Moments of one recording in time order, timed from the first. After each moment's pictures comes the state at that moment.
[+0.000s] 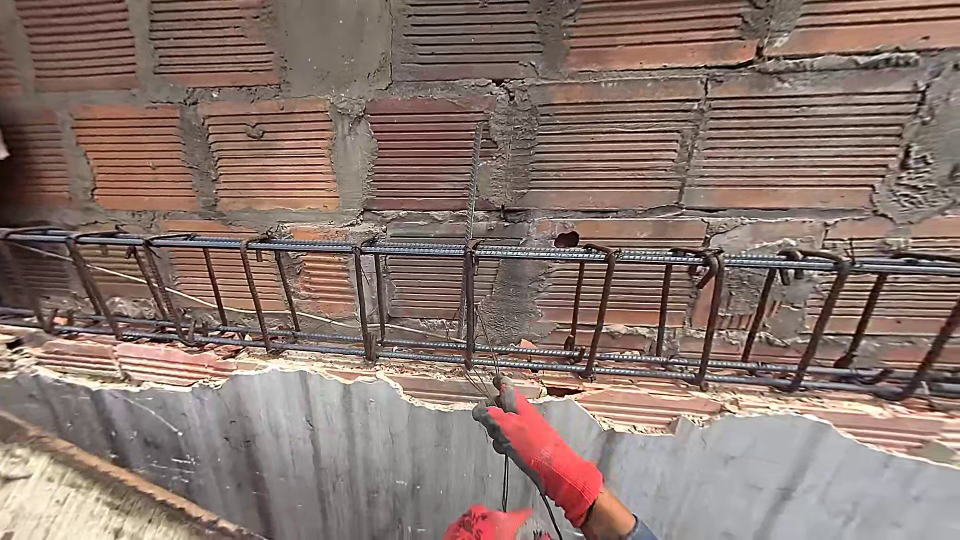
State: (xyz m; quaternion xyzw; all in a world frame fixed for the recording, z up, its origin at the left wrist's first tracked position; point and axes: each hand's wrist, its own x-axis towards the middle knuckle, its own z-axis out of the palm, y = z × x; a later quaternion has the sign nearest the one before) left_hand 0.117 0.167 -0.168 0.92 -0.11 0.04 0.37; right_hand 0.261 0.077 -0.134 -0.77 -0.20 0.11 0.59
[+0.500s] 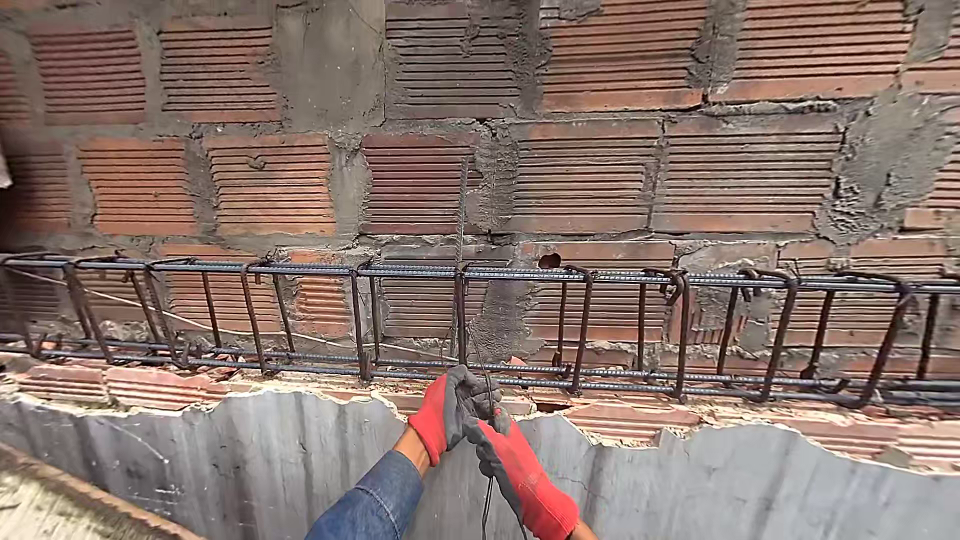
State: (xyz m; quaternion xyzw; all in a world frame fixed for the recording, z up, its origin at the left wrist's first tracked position) left_hand 0.283 0.220 -0.127 0.45 0.01 0.02 0.89; right_hand 0.260 0.091 -0.167 -0.68 -0.16 0.08 0.71
